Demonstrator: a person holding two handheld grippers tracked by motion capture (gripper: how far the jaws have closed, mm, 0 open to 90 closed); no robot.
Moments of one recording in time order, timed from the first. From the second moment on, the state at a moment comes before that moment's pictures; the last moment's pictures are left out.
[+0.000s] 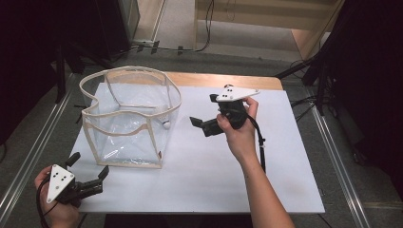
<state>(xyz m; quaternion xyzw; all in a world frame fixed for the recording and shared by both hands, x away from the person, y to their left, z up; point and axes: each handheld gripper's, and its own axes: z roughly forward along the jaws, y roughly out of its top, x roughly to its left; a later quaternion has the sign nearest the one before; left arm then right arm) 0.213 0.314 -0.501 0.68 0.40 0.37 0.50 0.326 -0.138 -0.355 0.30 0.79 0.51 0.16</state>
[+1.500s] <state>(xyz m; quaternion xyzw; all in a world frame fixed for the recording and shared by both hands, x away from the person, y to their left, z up) 0.213 0.314 -0.501 0.68 0.40 0.37 0.50 0.287 -0.211 -0.408 0.34 0.77 0.50 0.17</state>
